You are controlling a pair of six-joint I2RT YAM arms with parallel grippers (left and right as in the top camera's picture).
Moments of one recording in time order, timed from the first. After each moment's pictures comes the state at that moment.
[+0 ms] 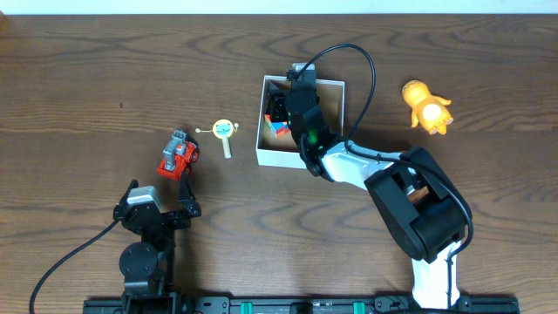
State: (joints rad) left arm 0.02 0.01 0.02 -0.12 -0.08 -0.14; right arm 0.62 2.09 1.14 0.60 0.25 0.47
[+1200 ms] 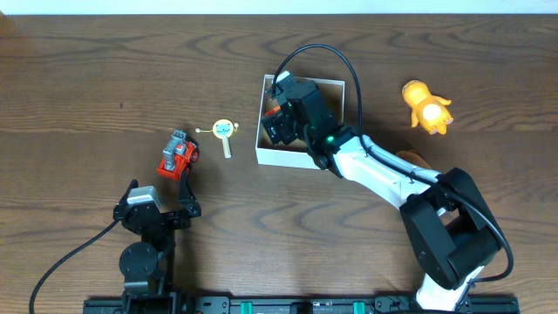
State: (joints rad) left arm 0.02 0.01 0.02 -0.12 -0.08 -0.14; right arm 0.62 1.90 1.18 0.04 0.05 -0.02
